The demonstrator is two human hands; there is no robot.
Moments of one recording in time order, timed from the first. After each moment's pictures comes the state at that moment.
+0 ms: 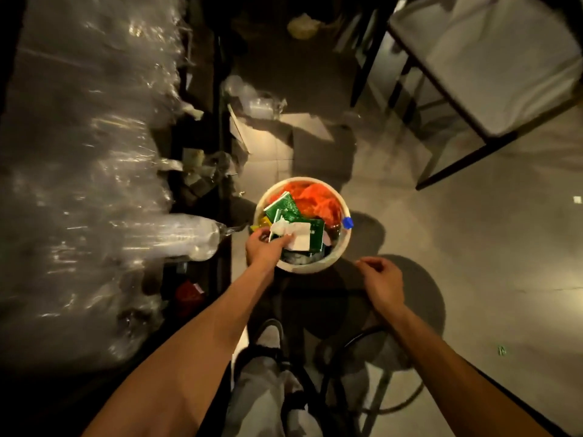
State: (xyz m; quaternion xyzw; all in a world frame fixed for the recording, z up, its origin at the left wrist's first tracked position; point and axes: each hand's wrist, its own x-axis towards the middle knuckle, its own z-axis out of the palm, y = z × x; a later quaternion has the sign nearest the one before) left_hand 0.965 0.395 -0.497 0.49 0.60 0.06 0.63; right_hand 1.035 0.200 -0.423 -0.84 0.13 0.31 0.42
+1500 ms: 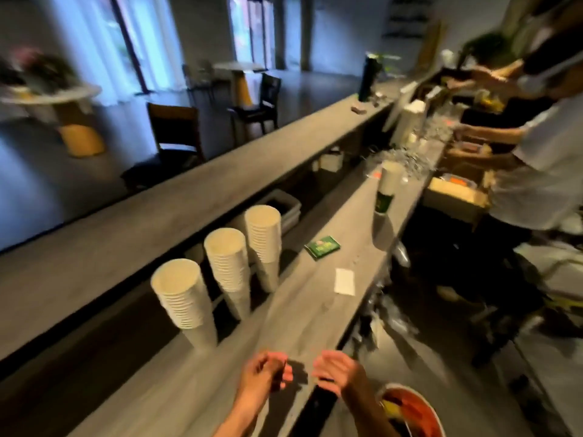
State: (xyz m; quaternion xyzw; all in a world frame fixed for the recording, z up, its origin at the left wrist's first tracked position) left_hand 0.586 0.415 0.024 0.38 0.56 0.32 0.66; right_hand 0.774 0.376 0.016 -0.59 -0.22 0.65 0.44
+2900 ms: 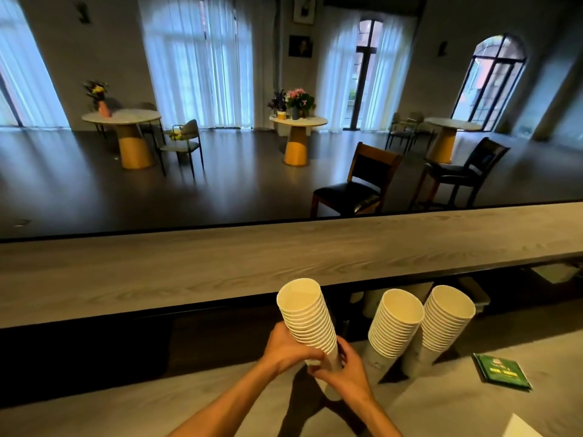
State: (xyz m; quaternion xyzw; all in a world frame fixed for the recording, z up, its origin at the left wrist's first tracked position) left_hand 0.397 0.480 0.085 0.40 0.69 0.44 0.40; right_hand 0.557 0.527 0.046 -0.51 -0.62 0.55 0.22
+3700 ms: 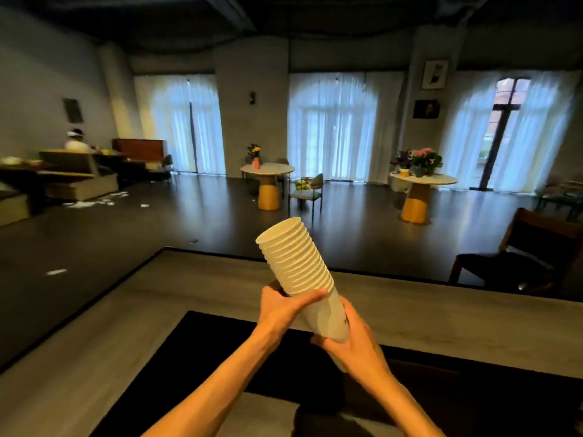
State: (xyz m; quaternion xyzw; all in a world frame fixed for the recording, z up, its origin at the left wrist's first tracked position) left_hand 0.101 0.192 0.273 0.23 0.64 0.70 0.20; right_hand 0.220 0.306 0.218 -0.19 -0.84 0.44 0.25
